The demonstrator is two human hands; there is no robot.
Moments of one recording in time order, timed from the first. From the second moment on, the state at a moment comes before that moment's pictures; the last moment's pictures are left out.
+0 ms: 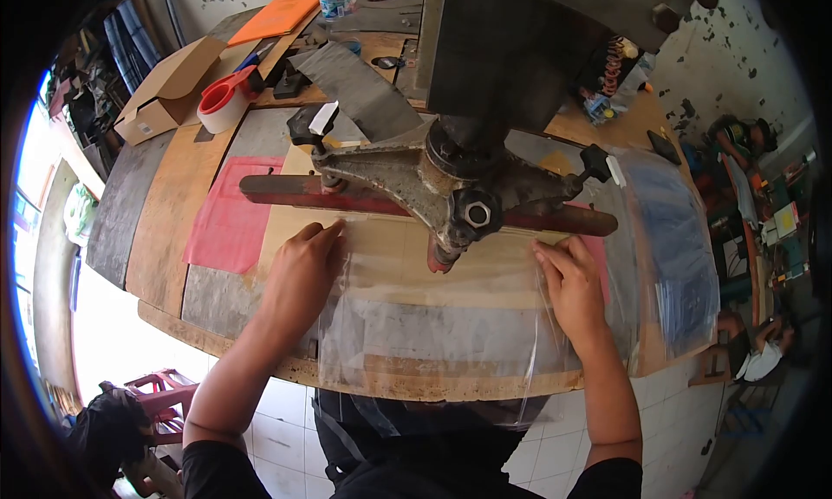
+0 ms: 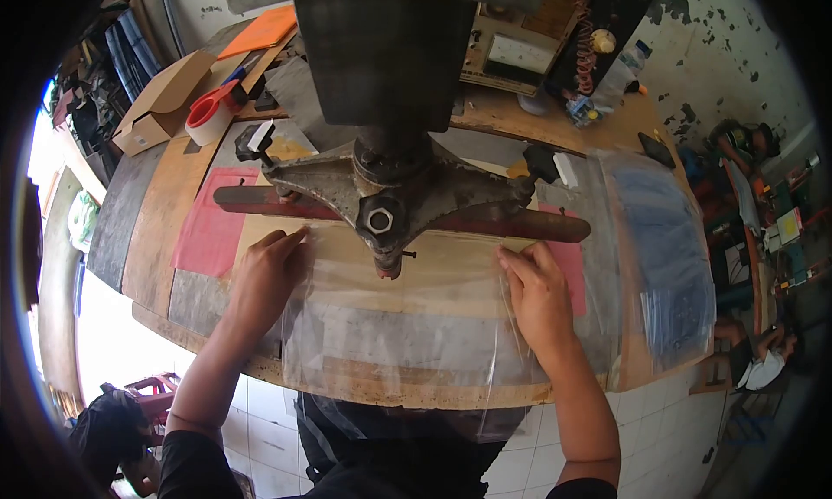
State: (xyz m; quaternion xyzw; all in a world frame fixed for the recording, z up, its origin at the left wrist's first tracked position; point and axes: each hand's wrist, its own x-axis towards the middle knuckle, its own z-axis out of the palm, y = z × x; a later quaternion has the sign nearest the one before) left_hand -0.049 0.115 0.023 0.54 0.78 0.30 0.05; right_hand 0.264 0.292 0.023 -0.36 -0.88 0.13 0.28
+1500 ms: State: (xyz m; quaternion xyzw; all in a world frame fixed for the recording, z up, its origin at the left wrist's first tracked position) left_hand -0.055 0.113 0.019 0.53 0.78 0.33 0.06; right_hand 0.256 0.286 0.022 -0.38 -0.88 0.10 0.28
